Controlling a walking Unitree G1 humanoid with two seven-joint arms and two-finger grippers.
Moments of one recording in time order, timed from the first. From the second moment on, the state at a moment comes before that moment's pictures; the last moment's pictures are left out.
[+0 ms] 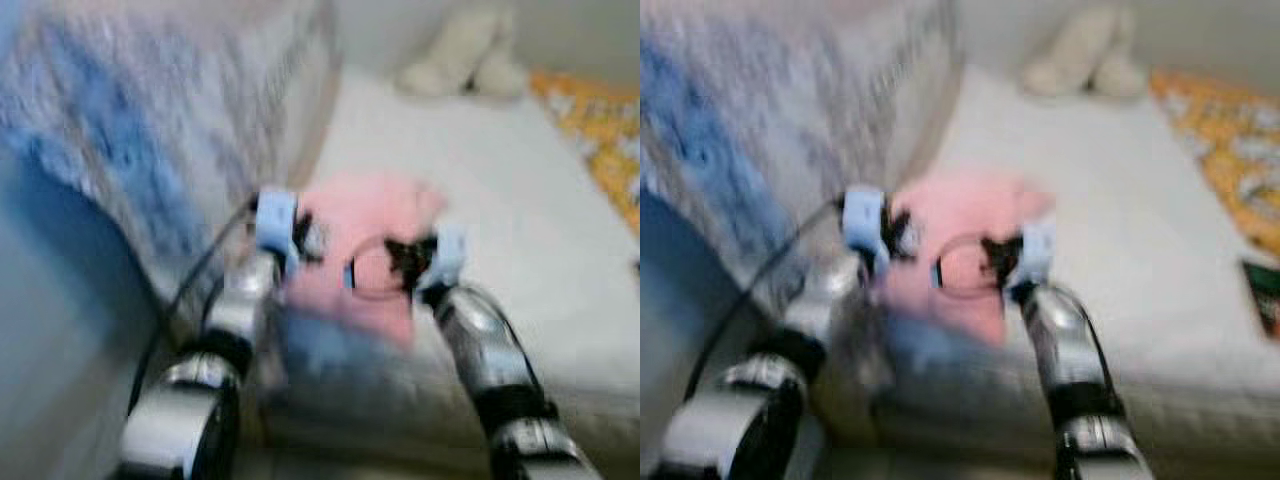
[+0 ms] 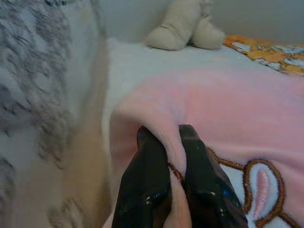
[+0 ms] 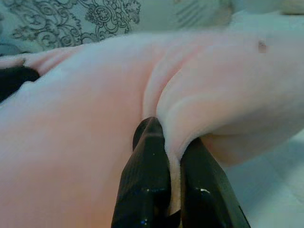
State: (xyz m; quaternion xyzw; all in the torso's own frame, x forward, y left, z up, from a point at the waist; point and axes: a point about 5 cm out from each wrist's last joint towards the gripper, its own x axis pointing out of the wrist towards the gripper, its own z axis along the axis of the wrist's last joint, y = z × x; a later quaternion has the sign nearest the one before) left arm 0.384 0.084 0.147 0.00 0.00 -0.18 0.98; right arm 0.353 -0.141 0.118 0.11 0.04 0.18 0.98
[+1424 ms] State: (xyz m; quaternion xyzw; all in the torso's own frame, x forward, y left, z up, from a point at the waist) left arm 0.395 0.028 0.179 -0.17 0.04 -0.10 0.98; right arm 0.394 -0.195 0.152 -0.09 0.07 0.09 0.99
